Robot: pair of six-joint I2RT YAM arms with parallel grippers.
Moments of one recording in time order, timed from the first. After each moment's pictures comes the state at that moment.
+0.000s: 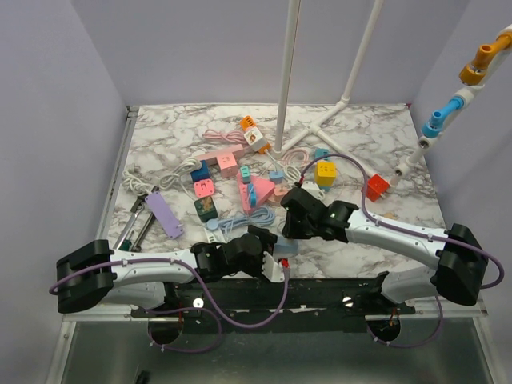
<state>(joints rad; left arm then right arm) -1.26 1.16 0.47 0.05 -0.15 0.78 0.98 1.34 0.91 -0.58 0.25 0.91</state>
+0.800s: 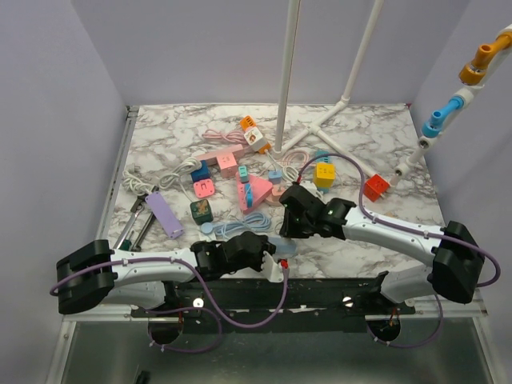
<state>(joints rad) -1.24 1.17 0.48 0.05 -0.14 0.83 0.97 1.36 0.93 -0.58 0.19 0.89</state>
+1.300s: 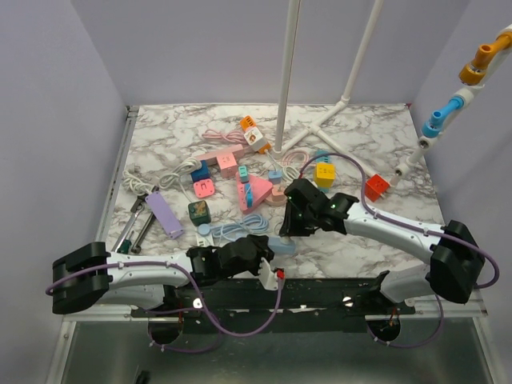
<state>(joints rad) -1.28 1.12 0.41 0.13 -0.17 0.97 0.88 1.38 0.95 -0.58 0.07 0.86</state>
